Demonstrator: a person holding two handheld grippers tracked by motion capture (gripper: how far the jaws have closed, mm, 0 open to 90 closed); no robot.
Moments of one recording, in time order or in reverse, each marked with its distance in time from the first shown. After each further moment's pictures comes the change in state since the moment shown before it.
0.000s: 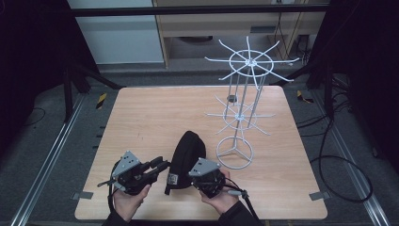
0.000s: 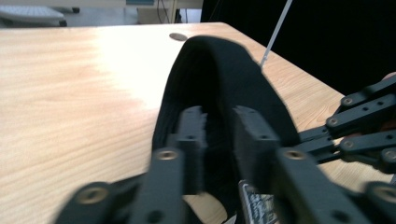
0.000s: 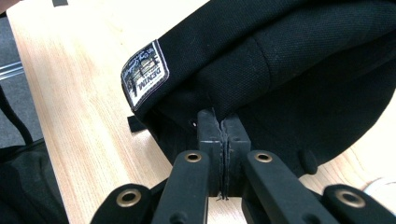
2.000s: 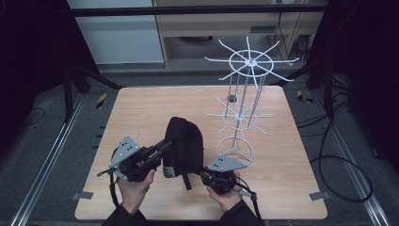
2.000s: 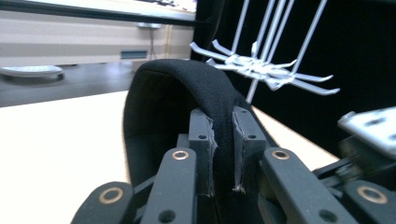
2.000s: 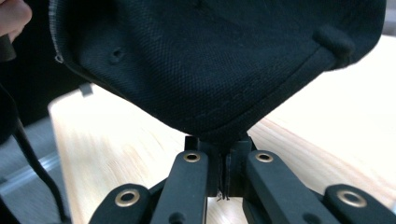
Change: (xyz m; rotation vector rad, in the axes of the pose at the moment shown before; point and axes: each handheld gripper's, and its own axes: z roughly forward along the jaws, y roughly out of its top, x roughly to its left) left arm -0.018 0.051 -0.004 -0.171 -0.006 0.027; right arm -0.022 -0.022 -0.013 -0.267 0.044 0.189
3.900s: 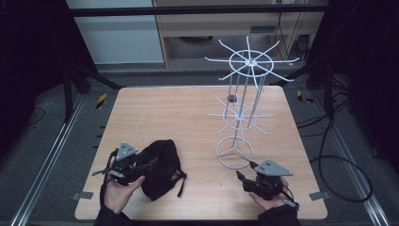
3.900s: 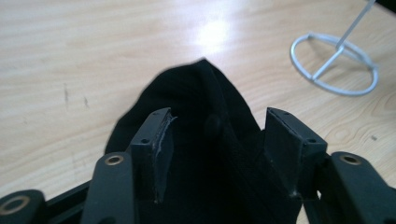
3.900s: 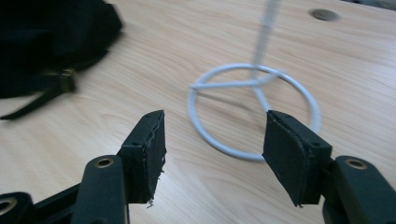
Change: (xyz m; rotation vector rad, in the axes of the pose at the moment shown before) left arm 0.048 -0.044 0.005 0.441 0.247 -0.012; right arm -0.070 -0.055 -0.092 0.122 -0.356 0.077
